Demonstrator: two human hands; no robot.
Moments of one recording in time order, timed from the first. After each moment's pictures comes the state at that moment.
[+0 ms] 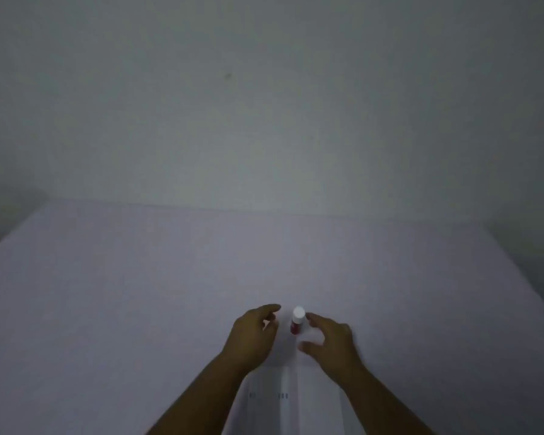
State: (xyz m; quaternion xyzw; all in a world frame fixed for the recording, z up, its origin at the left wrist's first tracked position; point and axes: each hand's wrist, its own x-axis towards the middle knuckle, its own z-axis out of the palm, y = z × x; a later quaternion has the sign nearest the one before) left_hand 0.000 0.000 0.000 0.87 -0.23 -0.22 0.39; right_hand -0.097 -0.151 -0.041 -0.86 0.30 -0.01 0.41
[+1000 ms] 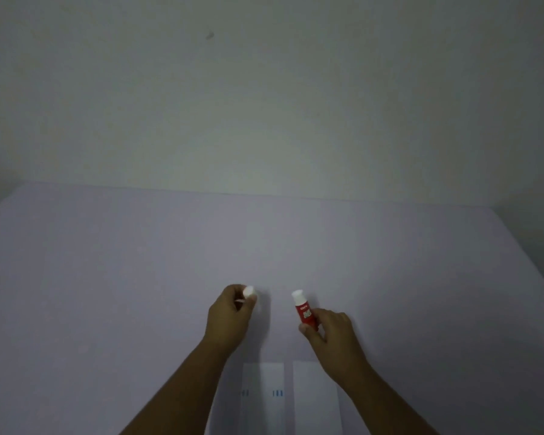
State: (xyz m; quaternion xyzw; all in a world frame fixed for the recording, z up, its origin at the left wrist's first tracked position) left_hand 0.036 -0.002 -0.032 0.84 -0.08 -0.17 0.50; right_hand -0.096 -0.158 -0.040 -0.89 0.25 -0.08 0.38
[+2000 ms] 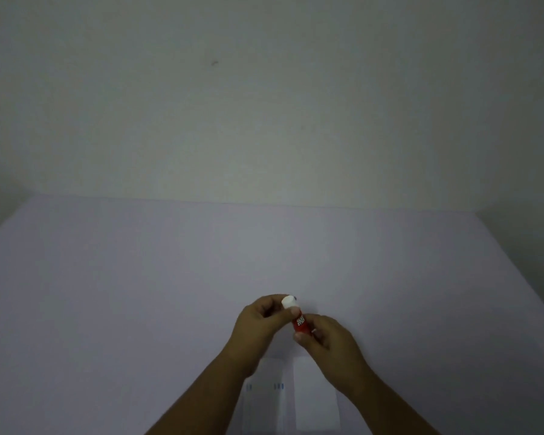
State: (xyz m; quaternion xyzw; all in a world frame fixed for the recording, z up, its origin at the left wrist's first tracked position) left_hand -0.017 -0.010 0.025 0.65 -0.11 -0.35 0.66; right_hand -0.120 -0.132 0.016 -0.84 0.23 -0.04 0.49
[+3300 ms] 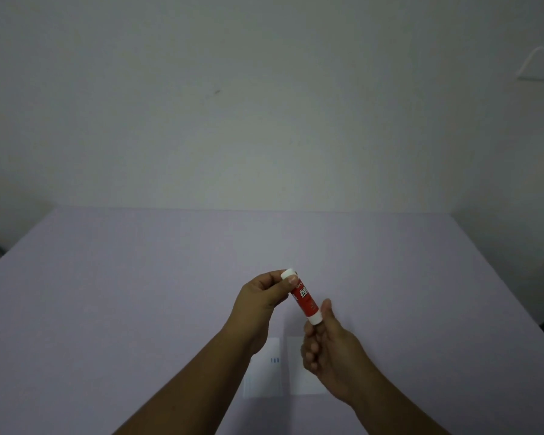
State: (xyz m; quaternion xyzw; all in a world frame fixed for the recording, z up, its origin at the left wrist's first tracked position) left_hand -0.064 -0.002 0.097 0.60 -0.09 -0.32 0.72; right_hand -0.174 -0.093 0.071 -0.41 0.33 -0.01 0.85
